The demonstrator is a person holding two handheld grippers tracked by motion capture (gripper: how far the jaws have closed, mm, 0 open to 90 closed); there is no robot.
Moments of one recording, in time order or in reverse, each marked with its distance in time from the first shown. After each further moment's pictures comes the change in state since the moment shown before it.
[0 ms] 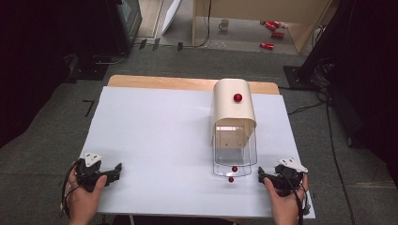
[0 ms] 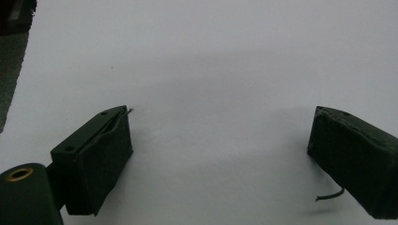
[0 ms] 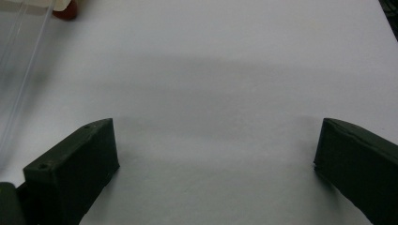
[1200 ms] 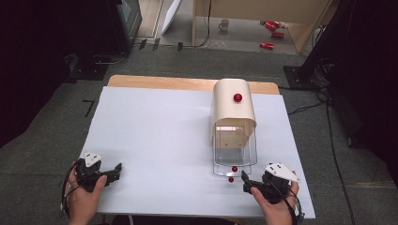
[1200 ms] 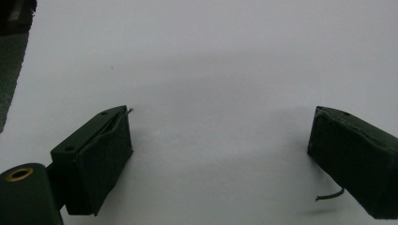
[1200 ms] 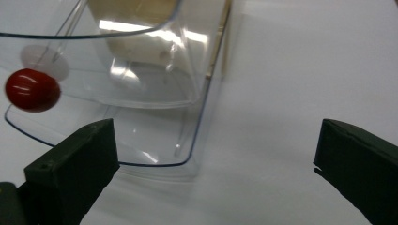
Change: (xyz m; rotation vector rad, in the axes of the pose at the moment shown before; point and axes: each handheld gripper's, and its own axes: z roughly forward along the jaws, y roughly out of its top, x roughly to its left) left arm 0.000 0.000 0.000 -0.001 0.000 0.000; right arm 0.066 0.015 -0.061 -0.135 0.165 -0.076
